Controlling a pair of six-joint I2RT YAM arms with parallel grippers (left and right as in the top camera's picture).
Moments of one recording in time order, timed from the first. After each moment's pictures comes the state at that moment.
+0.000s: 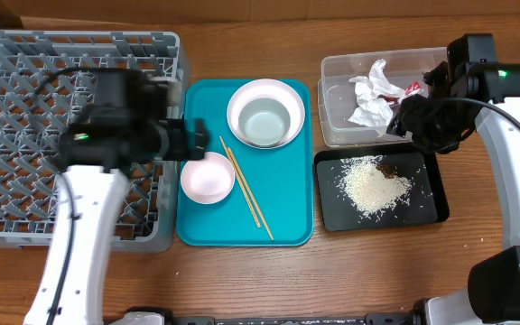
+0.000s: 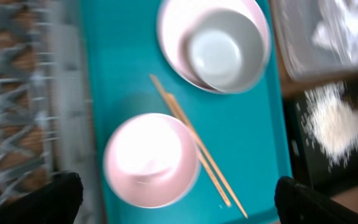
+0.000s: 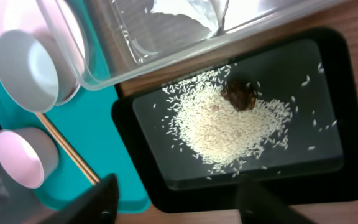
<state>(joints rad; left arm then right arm) -0.11 1.41 1.37 -1.02 0.24 -0.07 -0.02 1.68 1.62 -1.33 -0.28 0.30</state>
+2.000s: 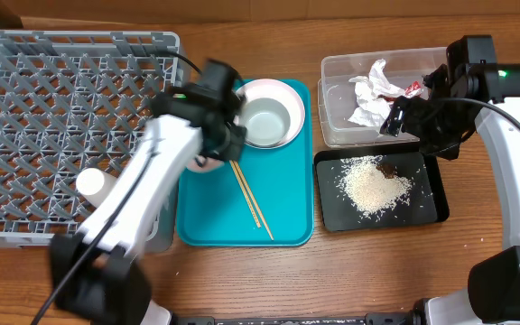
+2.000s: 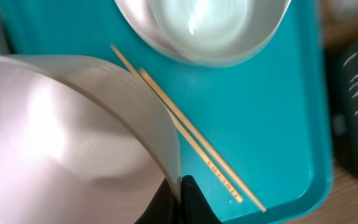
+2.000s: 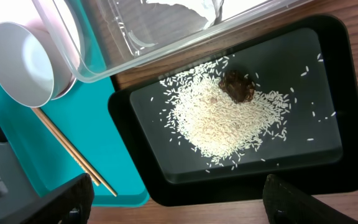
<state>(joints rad) -0.32 1.69 1.51 -1.10 0.07 -0.09 -0.02 1.68 1.62 -1.35 -0.28 0.30</state>
